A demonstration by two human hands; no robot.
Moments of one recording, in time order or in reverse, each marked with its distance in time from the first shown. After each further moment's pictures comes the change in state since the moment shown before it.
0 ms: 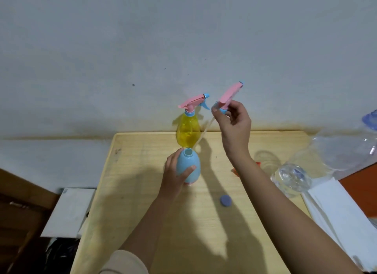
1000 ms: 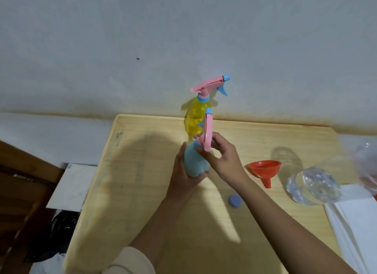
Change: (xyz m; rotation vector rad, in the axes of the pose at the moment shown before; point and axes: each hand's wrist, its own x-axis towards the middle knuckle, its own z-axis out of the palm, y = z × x) left_hand -0.004 -0.041 0.026 -0.036 0.054 0.065; right_hand -0.036 0.088 -0.011 -0.273 -0.557 0.101
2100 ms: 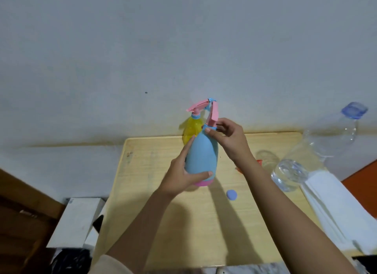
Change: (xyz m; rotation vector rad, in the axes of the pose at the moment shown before) left_hand -0.024 0.130 -0.075 -0.094 -0.330 -0.008; right_hand -0.019 -0.102 -0.013 0.105 0.214 -0.035
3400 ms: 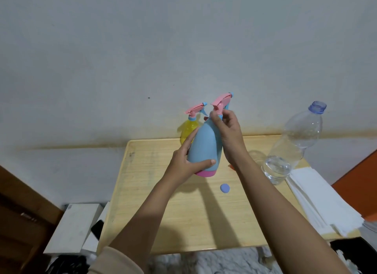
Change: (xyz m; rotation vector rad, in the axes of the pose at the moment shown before) left_hand -0.035 0.053 0.011 -0.011 0.072 0.105; right_hand -0.046 -0.054 0.008 0.162 0.173 0.064
